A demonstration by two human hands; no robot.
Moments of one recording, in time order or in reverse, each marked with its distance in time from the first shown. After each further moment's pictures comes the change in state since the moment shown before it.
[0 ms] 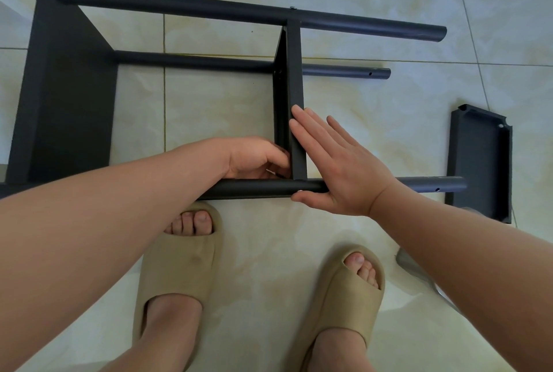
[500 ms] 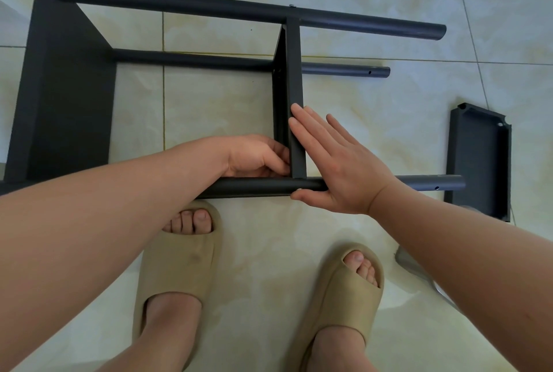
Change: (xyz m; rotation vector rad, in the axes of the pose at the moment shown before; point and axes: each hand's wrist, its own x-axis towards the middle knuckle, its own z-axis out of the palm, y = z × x) left_hand -0.002 -0.001 -0.001 0.003 -0.004 0.042; right_hand 0.000 0.000 0.000 -0.009 0.007 -0.005
